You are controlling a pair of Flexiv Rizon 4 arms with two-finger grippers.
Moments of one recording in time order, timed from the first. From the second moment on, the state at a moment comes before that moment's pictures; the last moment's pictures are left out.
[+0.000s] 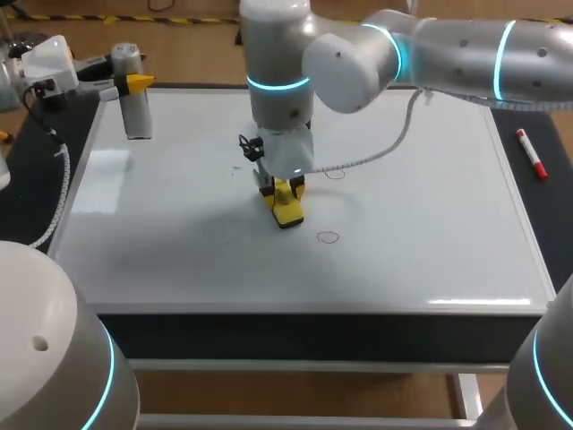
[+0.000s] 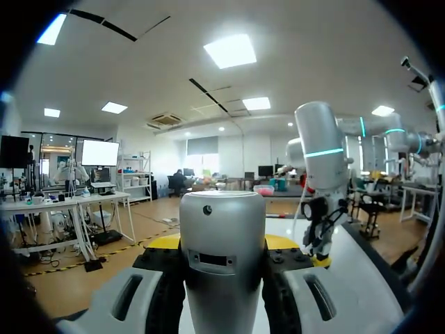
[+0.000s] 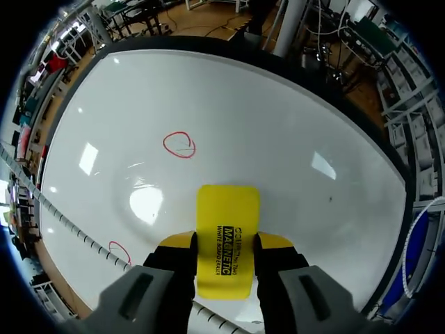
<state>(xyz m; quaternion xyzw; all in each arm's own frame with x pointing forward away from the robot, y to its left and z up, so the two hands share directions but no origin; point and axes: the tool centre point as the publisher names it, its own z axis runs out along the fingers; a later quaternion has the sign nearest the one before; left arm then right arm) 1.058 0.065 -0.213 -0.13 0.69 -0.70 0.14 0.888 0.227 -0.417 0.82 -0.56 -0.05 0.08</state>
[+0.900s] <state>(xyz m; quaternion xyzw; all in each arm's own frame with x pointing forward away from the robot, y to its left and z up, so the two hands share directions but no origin) 1.058 0.065 -0.213 -0.13 0.69 -0.70 0.14 0.926 0.163 -0.423 0.78 -0.62 -0.05 0.08</state>
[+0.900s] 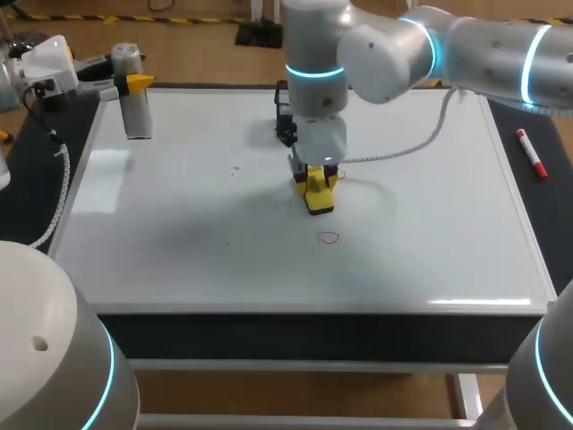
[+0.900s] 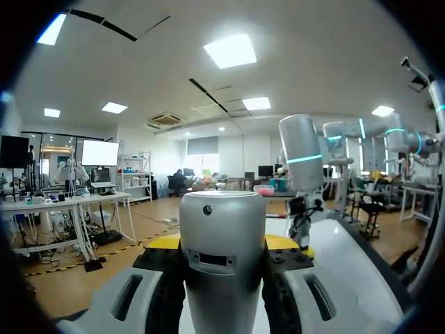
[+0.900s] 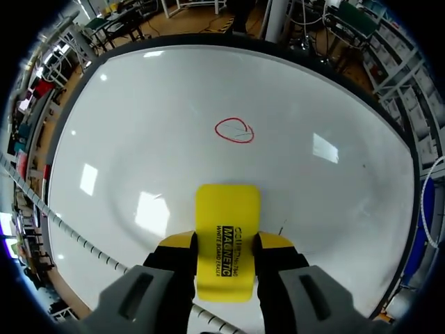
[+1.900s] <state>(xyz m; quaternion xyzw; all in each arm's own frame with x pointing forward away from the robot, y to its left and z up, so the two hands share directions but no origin) 1.058 0.065 -0.213 -0.13 0.69 -0.70 0.14 1.022 0.045 -0.359 0.71 -0.70 -0.06 0.05</state>
